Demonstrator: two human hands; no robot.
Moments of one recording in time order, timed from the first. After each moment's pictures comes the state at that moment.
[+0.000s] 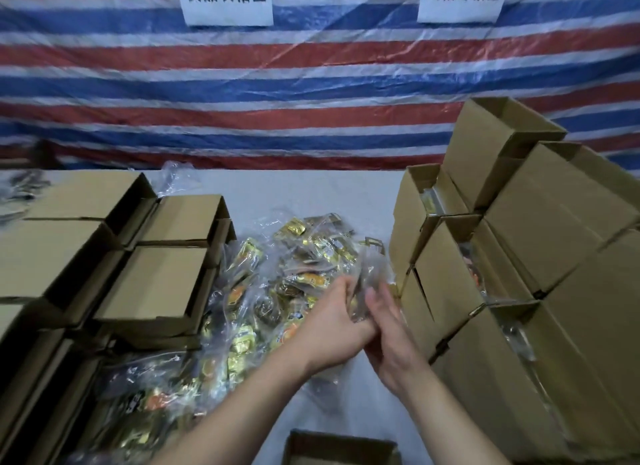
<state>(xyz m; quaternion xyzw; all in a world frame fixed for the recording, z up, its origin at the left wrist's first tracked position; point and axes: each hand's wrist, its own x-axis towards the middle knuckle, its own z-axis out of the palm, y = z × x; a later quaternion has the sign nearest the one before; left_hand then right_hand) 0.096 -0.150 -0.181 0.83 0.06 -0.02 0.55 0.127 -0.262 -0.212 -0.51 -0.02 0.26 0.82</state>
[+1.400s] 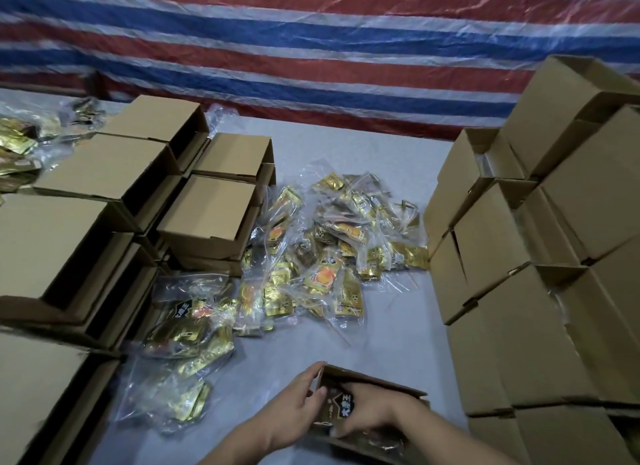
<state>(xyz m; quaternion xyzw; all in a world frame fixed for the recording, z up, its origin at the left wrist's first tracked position) -0.102 -0.128 -0.356 0.79 0.14 -0.17 0.57 0.018 -0.287 -0.362 -0.79 -0.25 0.54 0.11</state>
